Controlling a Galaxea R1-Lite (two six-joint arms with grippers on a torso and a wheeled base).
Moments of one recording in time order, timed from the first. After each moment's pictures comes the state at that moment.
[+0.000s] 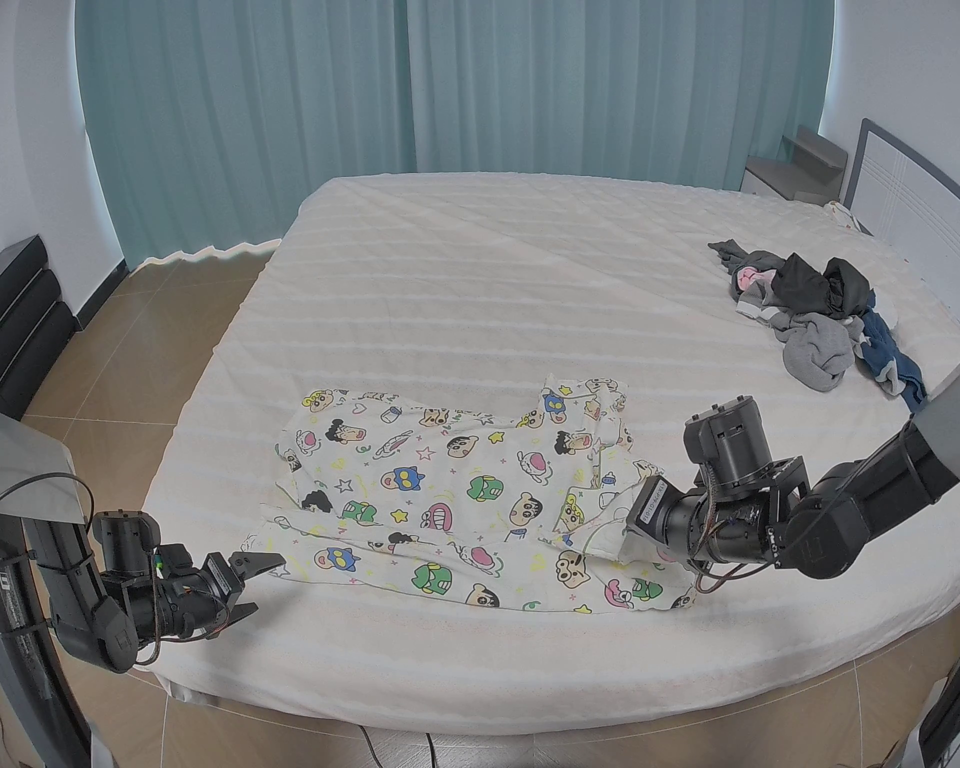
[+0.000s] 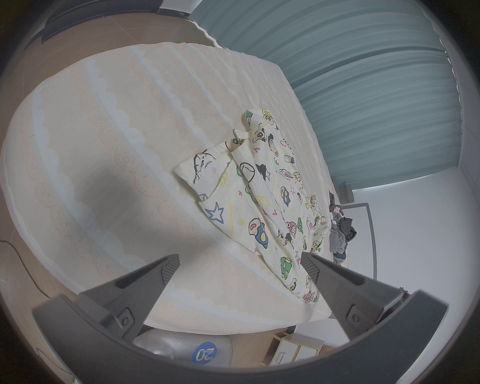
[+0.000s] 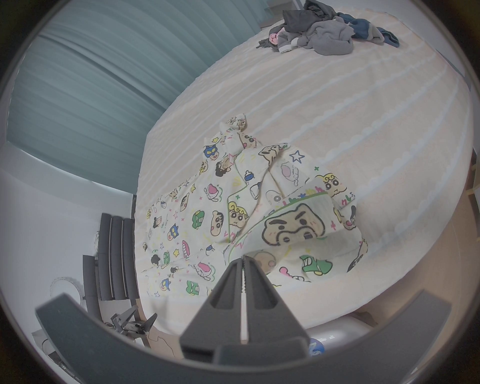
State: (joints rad) left arm 0.11 2.16 -0.22 -1.29 -0.55 -0.79; right arm 0.54 1.95 -0.86 -0.38 -0.12 0.97
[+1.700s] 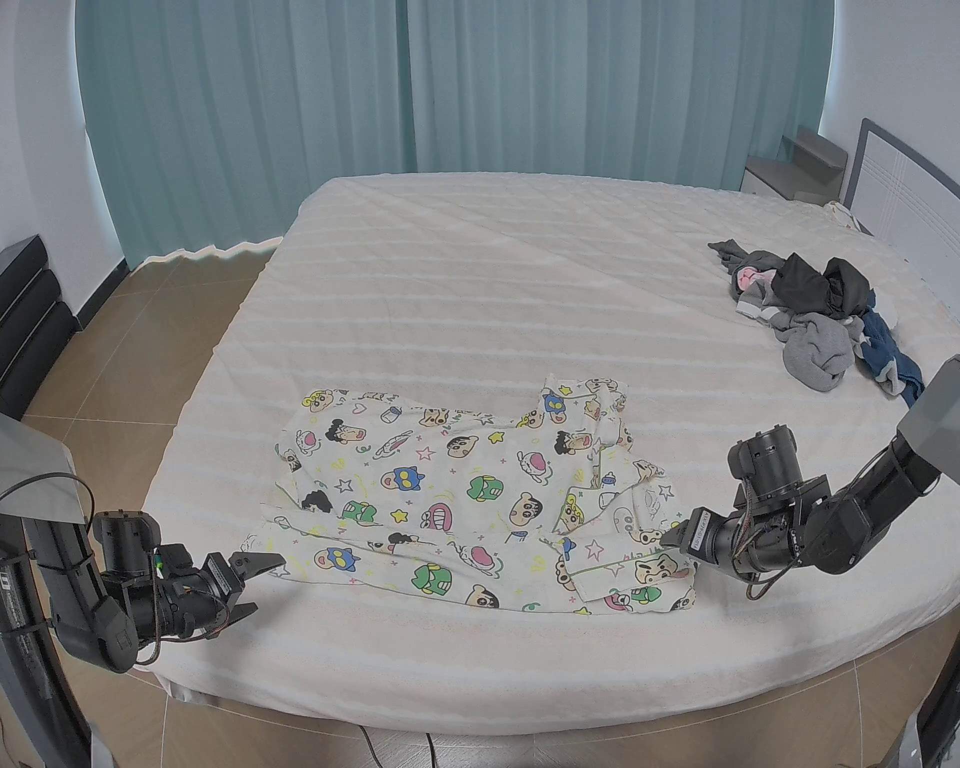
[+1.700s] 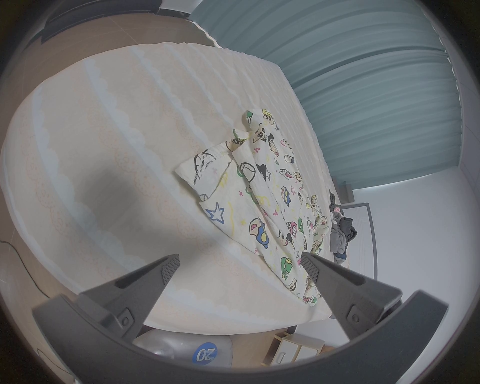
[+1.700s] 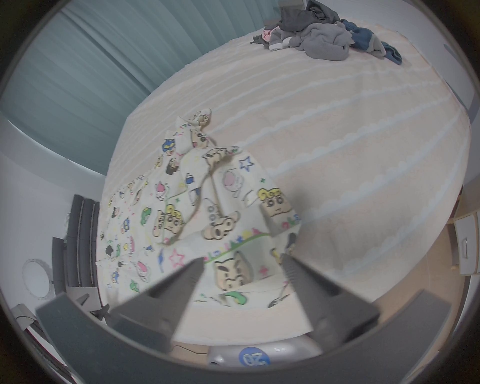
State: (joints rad) left arm 0.11 2.16 -0.22 -1.28 -0.54 -0.79; right arm 0.35 2.01 -0.76 -0.41 -0.07 0.72
